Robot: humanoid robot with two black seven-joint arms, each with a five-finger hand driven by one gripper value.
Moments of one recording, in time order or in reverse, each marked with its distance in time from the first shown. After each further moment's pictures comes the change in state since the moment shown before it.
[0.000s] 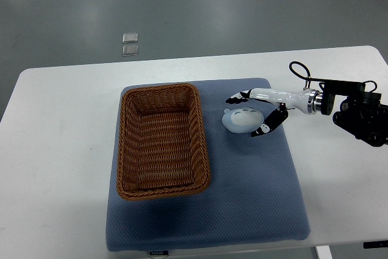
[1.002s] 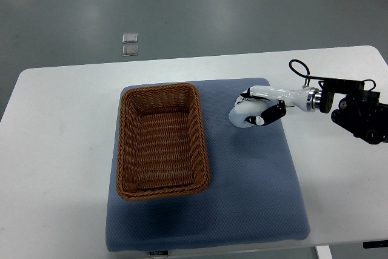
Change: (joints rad) left arm 0.000 0.000 0.000 0.000 0.000 0.000 0.000; right arm 0.025 0.009 0.002 -0.027 0.014 0.002 0.000
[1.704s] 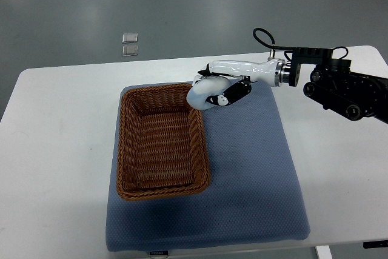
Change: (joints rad) left arm 0.000 0.000 0.000 0.000 0.000 0.000 0.000; right arm 0.160 0.085 0.009 0.146 0.015 0.034 0.000
